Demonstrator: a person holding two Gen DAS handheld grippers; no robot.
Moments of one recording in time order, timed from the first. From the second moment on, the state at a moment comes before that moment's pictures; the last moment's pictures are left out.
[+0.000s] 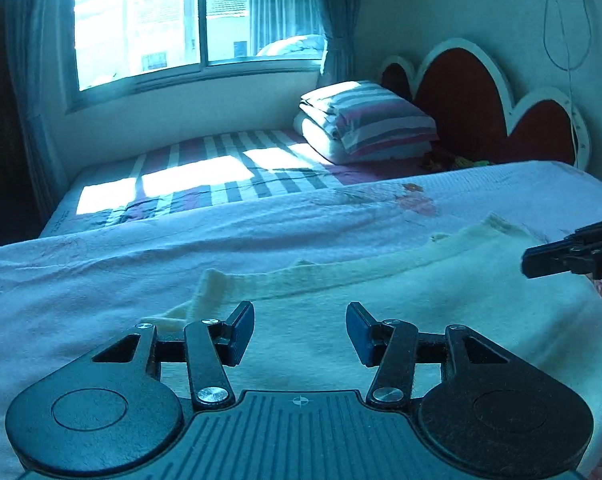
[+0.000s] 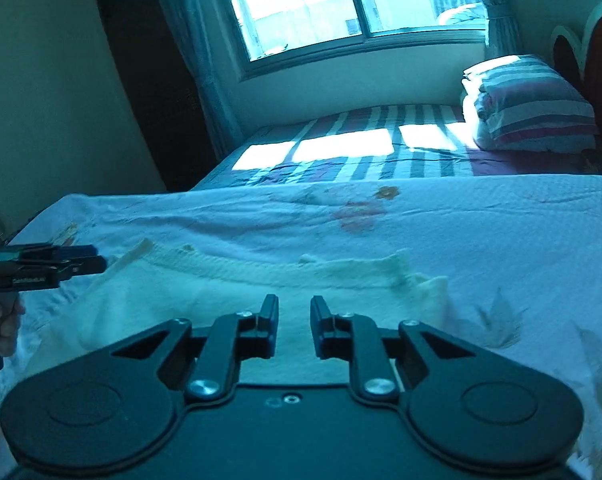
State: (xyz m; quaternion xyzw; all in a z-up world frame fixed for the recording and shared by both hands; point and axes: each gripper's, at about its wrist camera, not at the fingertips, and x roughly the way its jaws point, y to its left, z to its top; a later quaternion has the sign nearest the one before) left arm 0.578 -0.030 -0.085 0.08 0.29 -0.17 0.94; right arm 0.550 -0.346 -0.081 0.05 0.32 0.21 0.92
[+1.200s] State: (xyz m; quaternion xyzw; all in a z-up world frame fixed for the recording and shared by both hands) left arm 0.496 -0.035 -0.060 0.05 0.31 -0.10 0.94; right arm 0.485 -0.295 -0.060 0.04 0.31 0.15 0.94
